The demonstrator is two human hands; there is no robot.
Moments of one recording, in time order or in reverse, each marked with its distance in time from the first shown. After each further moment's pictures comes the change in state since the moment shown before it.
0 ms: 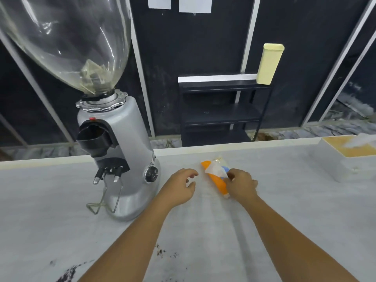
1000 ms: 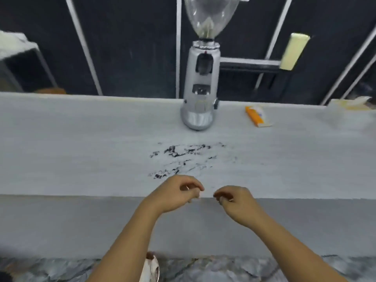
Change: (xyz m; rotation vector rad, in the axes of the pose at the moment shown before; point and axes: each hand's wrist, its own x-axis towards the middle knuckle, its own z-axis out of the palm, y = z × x) left_hand -0.488 -0.043 -0.106 -0.313 -0.191 -0.106; right_hand -0.499 -0.093 0.037 0.187 -0.375 -0.364
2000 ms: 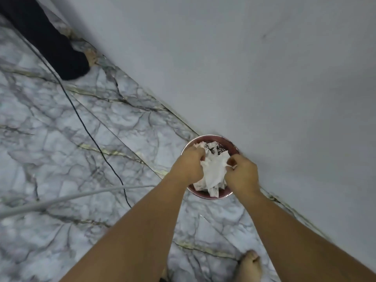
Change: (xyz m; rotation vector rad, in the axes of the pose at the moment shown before) left_hand -0.061 -0.724 0.210 0.059 0.399 -0.783; right_hand 0.121 0.207 0.688 -0.113 -0.378 0.074
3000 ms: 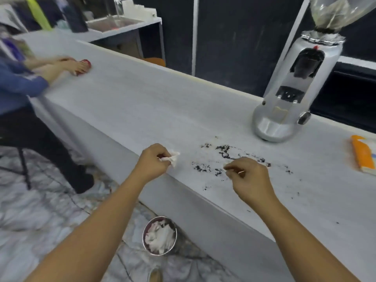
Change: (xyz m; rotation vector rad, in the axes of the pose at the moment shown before) left_hand -0.298 0.486 -0.371 -0.158 0.552 0.383; right_hand -0.274 -0.177 -0.660 0.180 0.328 -0.578
